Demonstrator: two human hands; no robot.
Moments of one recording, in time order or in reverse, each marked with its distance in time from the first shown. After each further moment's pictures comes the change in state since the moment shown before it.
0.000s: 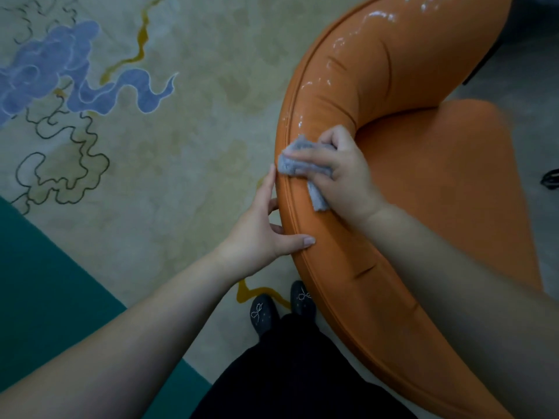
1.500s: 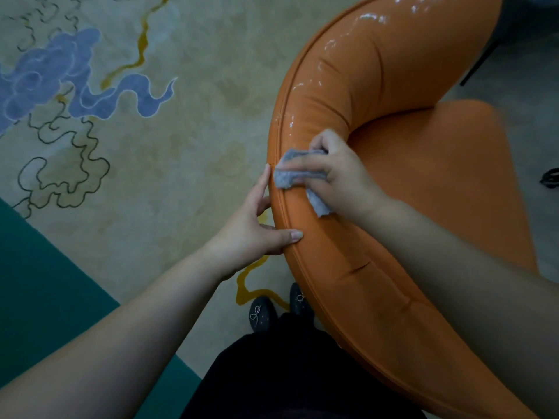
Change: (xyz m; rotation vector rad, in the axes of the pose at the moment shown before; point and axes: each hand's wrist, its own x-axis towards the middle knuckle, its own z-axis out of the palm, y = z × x) left_hand 0.003 0.001 -0.004 -0.068 -0.032 -0.062; right_hand -0.001 0.004 -0.013 0.004 -0.123 -0.051
